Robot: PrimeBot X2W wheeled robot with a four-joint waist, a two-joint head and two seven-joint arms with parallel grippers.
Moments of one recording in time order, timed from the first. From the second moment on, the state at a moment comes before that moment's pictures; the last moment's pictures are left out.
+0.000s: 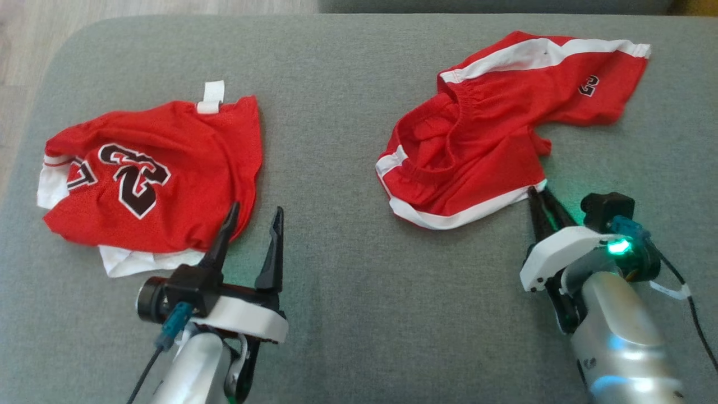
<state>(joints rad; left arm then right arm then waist) -0.24 0.08 -0.33 0.38 -0.27 -0.03 -0.25 -0.47 -0.05 0.03 0.85 0.11 0.13 -0.14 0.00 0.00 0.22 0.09</state>
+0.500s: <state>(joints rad) -0.23 0.08 -0.29 0.38 -0.25 -0.03 -0.25 -0.43 -0.05 -0.25 0.85 -0.01 0.13 -0.22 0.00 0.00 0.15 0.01</state>
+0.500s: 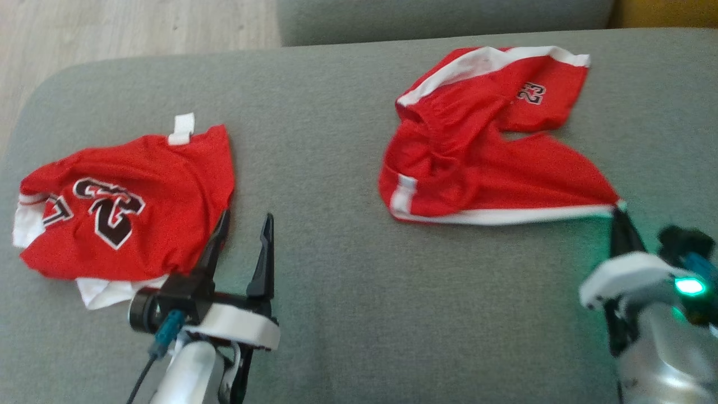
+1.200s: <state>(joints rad) -0.18 0.07 -0.29 0.38 -0.24 -0.05 -0.25 -0.29 -0.04 -0.36 0.57 -0.02 0.13 -0.23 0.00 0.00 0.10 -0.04</state>
